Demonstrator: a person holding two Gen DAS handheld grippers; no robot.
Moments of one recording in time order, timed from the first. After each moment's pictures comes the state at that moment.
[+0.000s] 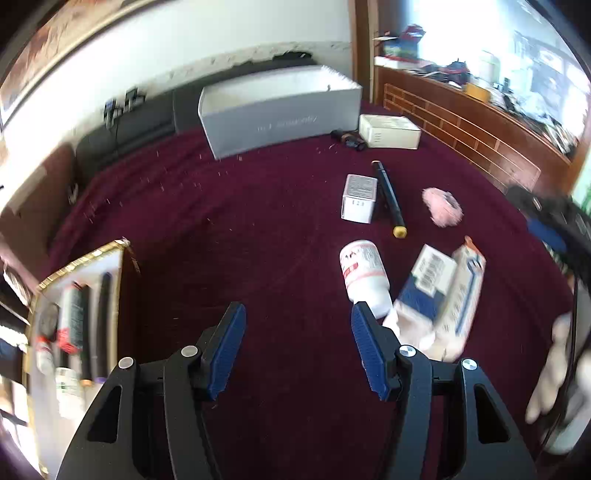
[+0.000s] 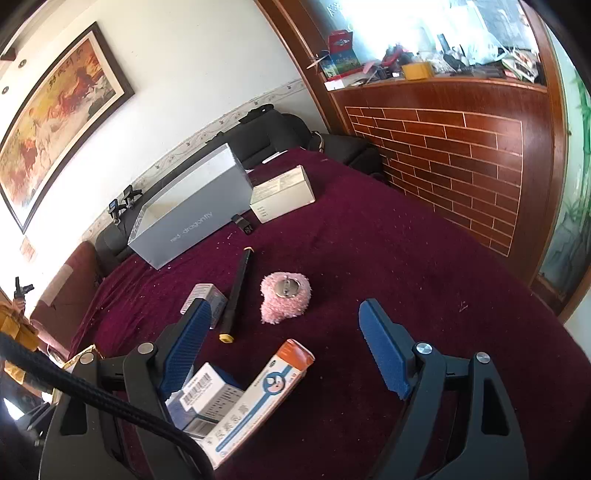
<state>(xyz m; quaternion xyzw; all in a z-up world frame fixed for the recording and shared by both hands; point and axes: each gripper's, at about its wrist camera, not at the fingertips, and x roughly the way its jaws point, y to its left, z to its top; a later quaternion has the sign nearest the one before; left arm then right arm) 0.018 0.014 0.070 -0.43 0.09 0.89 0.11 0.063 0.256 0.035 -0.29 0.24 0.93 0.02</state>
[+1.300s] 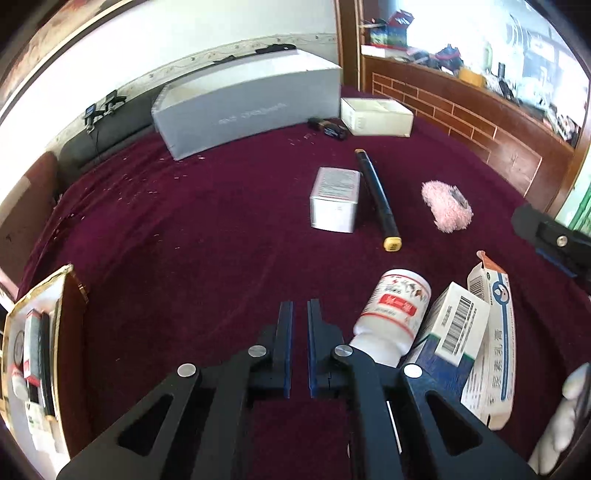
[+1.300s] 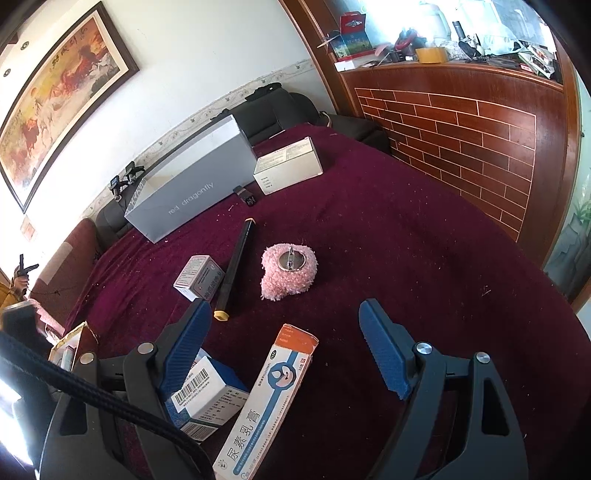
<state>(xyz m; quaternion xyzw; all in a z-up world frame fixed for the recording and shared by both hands) -0.006 0.052 0.042 -0.43 0.11 0.89 0.12 0.051 0.249 0.018 -0.33 0.22 0.92 0.00</state>
